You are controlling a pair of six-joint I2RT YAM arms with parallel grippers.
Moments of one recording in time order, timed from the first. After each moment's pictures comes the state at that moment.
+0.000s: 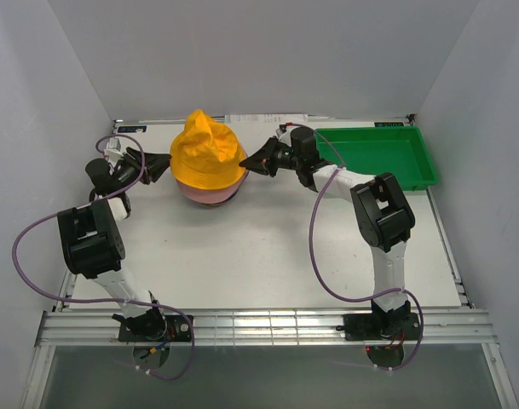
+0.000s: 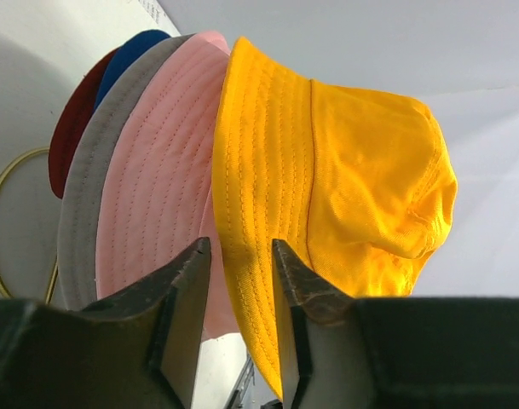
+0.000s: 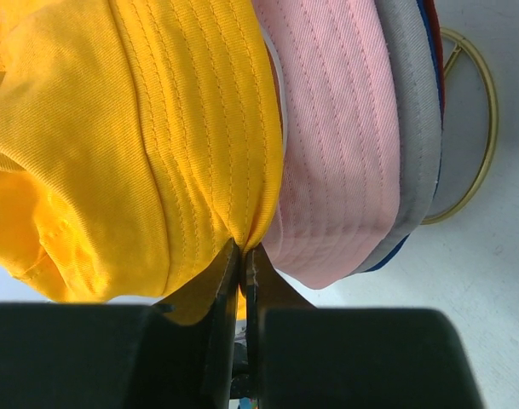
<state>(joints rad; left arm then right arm) 0.34 1.76 0.86 0.83 0.99 -1.29 0.52 2.07 1.40 0.40 -0.67 1.24</state>
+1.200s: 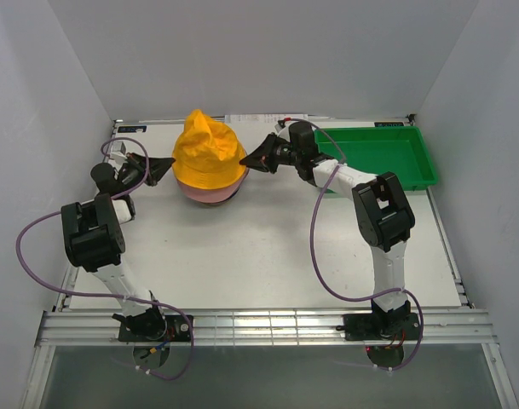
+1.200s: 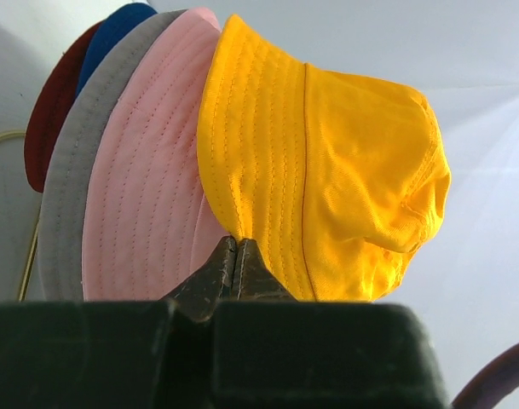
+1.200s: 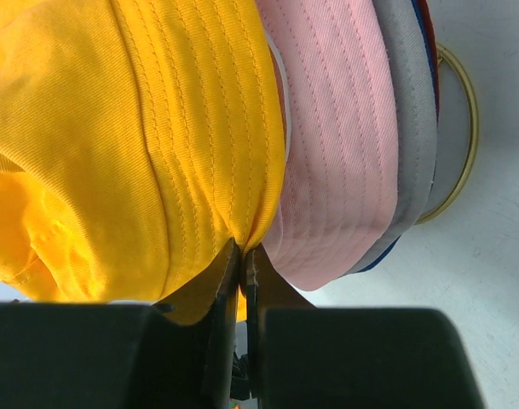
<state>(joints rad) 0.32 1.82 0.83 1.02 1.00 -1.44 0.52 2.07 1.48 0.27 -0.66 1.15</state>
